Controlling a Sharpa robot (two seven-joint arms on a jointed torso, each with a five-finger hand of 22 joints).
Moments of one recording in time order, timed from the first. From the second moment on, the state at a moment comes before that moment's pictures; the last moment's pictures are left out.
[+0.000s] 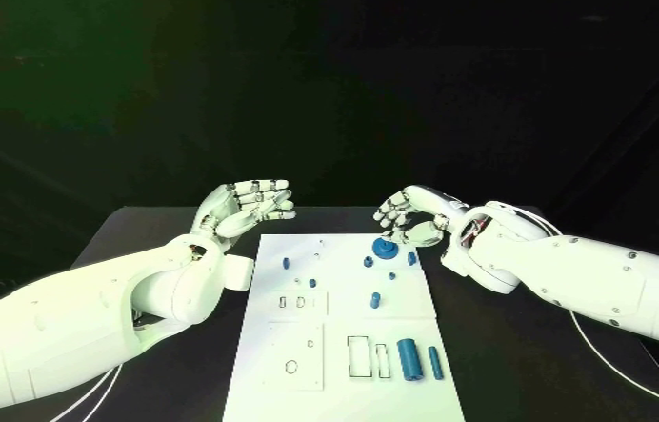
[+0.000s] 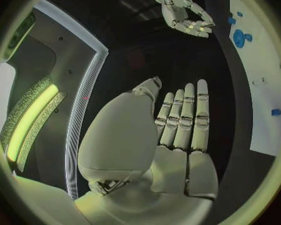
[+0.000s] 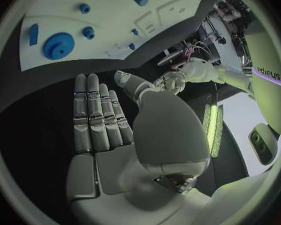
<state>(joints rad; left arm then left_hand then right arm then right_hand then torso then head) 1.13 -0.91 0.01 1.62 -0.06 -0.42 0.52 1.55 -0.14 0.25 0.24 0.25 0.86 0.22 0.16 0.13 1.00 0.18 0.07 0.07 1.01 0.13 0.20 0.28 0.18 0.95 0.23 0.29 0.15 1.26 -0.76 -0.10 1.37 -1.23 -0.36 0.13 1.35 -0.19 0.46 -0.07 0.25 0.94 0.21 0.20 0.17 1.14 0.14 0.07 0.07 1.24 0.07 0.26 0.20 0.16 0.99 0.17 0.46 0.23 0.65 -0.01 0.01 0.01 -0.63</state>
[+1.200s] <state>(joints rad) 1.13 -0.97 0.02 1.75 -0.03 -0.40 0.50 1.55 -0.14 0.26 0.25 0.25 0.86 0.22 0.16 0.13 1.00 0.18 0.07 0.07 0.98 0.14 0.18 0.31 0.18 0.95 0.23 0.32 0.17 1.27 -0.70 -0.11 1.35 -1.53 -0.27 -0.07 1.35 -0.27 0.43 0.08 0.28 0.97 0.16 0.23 0.24 1.17 0.09 0.08 0.10 1.46 0.01 1.27 1.09 0.09 1.37 0.12 1.33 1.19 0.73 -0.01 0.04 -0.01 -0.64</state>
